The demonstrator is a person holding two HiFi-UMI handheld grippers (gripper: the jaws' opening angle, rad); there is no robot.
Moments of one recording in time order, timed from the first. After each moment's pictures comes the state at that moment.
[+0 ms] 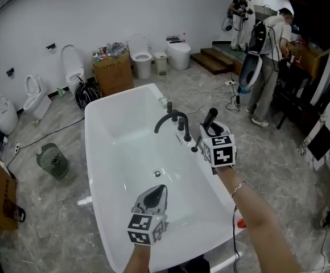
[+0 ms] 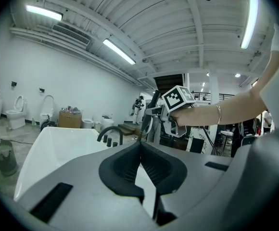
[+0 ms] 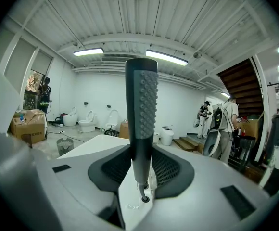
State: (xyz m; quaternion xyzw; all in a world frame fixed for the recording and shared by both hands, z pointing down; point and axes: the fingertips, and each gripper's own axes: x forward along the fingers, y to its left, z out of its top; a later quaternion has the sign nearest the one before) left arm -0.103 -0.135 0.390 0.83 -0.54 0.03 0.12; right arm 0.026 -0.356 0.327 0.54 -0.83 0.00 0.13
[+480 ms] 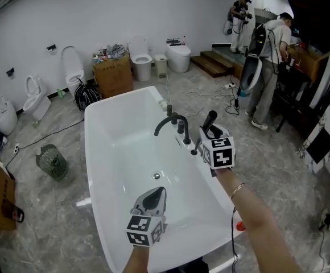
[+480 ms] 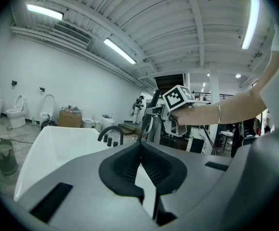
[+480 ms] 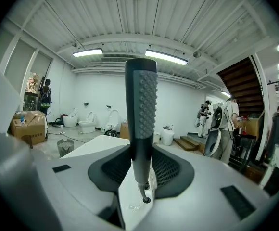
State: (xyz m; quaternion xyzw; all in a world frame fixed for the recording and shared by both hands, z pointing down) left arm -0.106 -0.139 0.391 0.83 -0.54 0.03 0.13; right arm 0.024 -0.361 0.326 0.54 -0.83 0.00 0.13
